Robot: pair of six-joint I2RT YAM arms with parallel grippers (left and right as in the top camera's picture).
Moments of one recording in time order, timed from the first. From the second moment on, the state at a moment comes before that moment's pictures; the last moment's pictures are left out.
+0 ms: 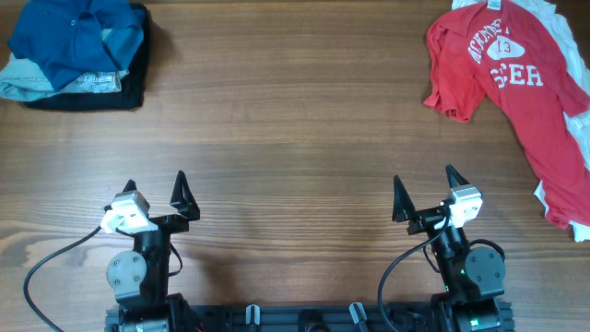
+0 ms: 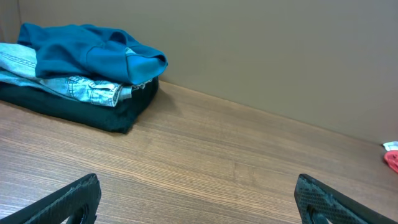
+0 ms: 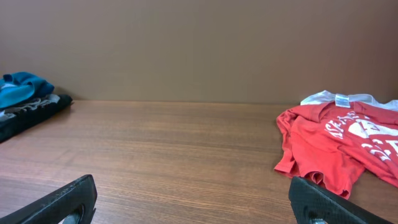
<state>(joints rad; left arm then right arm) 0.17 0.01 0.01 -0.07 0.11 -0.28 0.16 0.02 0.01 0.00 -0.05 0.07</state>
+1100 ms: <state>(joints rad) 0.17 0.08 0.07 -0.05 0.22 -0.30 0.14 0.18 0.08 0.25 0.03 -0.04</state>
